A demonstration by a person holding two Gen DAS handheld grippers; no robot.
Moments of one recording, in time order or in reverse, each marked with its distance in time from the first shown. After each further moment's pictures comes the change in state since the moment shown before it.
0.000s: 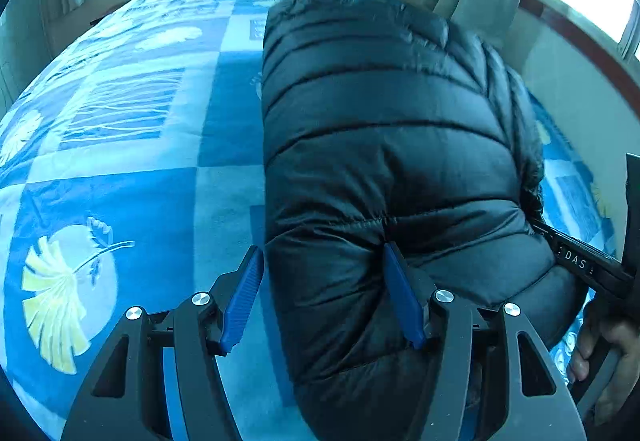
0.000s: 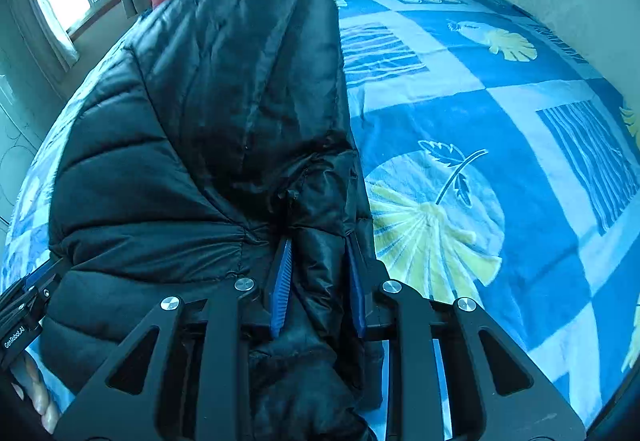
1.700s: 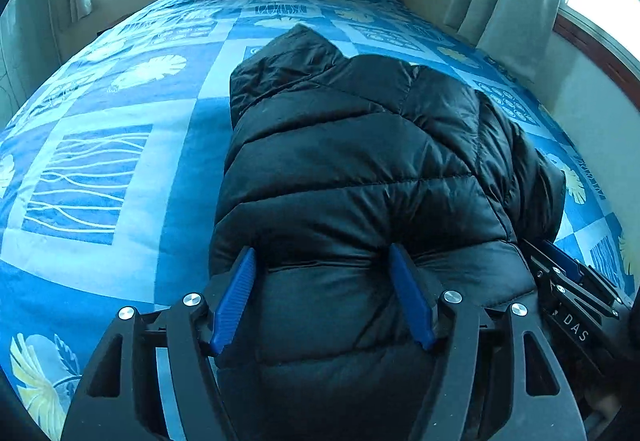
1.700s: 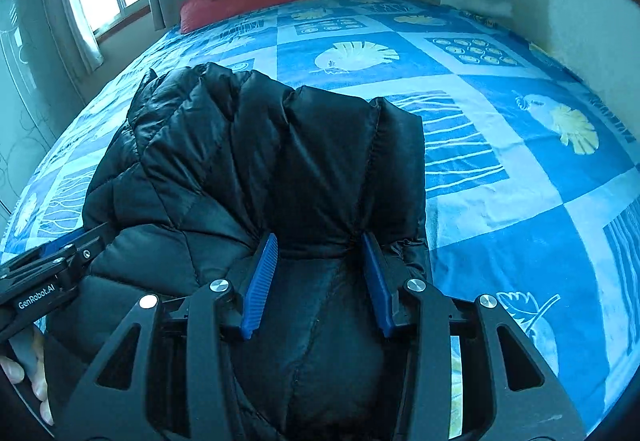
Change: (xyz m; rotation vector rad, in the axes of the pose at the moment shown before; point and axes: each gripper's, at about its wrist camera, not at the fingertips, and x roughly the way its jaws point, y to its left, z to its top) left arm 0.051 -0.005 0.089 -0.029 -0.066 0.054; right arm 0.032 0.041 0.077 -0.134 -0.127 0.036
